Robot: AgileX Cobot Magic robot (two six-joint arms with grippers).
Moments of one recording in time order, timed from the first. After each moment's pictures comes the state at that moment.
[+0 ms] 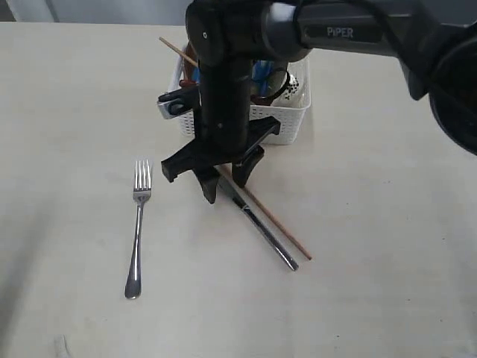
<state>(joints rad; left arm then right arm) -0.20 0.00 0.00 0.02 0.31 0.04 0.77 2.19 -1.66 0.13 1.22 0.05</state>
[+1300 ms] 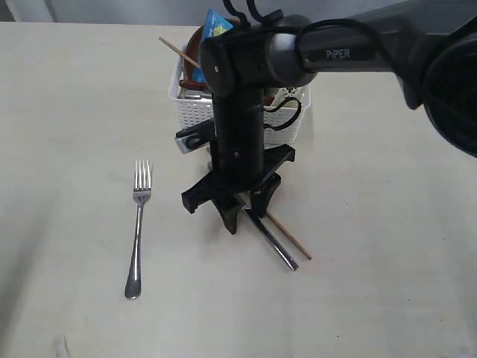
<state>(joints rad) -0.20 0.00 0.00 0.02 0.31 0.04 0.77 2.23 -1.53 0.14 1.21 0.01</state>
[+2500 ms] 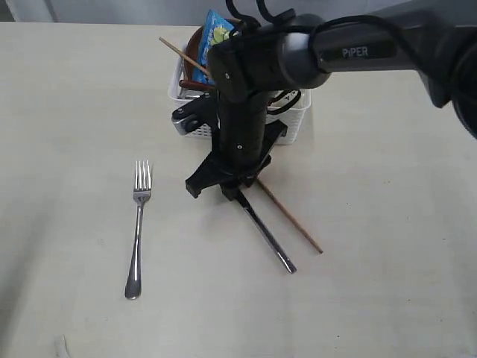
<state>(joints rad) -0.20 0.00 0.00 0.02 0.31 0.04 0.77 2.19 -1.45 0.00 0.92 -0.02</state>
